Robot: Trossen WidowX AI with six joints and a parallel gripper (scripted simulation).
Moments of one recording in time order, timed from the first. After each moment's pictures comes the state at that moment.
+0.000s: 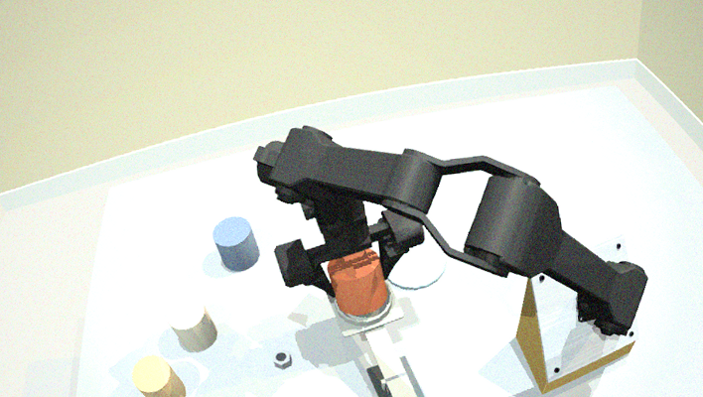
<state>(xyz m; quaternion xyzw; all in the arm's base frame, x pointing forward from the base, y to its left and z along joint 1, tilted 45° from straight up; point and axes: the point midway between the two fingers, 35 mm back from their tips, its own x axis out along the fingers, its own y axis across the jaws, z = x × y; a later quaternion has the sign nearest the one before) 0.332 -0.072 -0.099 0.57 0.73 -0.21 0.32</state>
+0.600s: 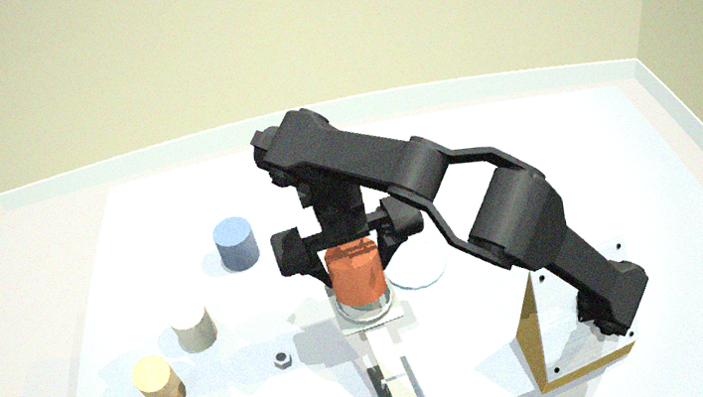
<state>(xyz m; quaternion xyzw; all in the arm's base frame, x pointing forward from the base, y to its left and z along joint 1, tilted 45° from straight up) 0.335 -0.086 -0.083 0.57 0.73 -0.21 0.32</state>
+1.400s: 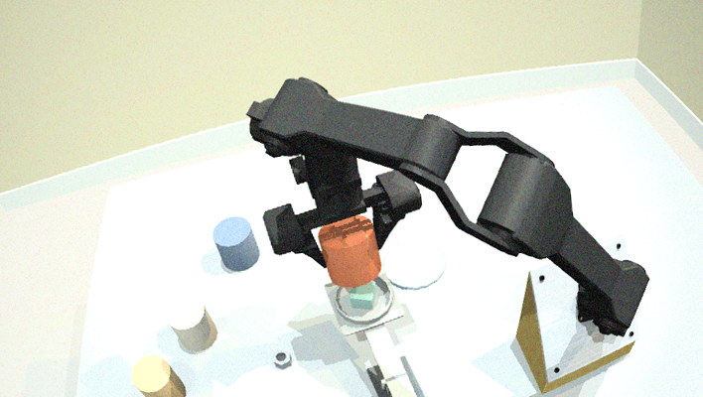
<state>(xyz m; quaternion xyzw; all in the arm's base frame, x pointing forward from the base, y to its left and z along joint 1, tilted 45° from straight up) 0.340 -0.114 -0.060 0.57 0.72 -0.21 0.33</state>
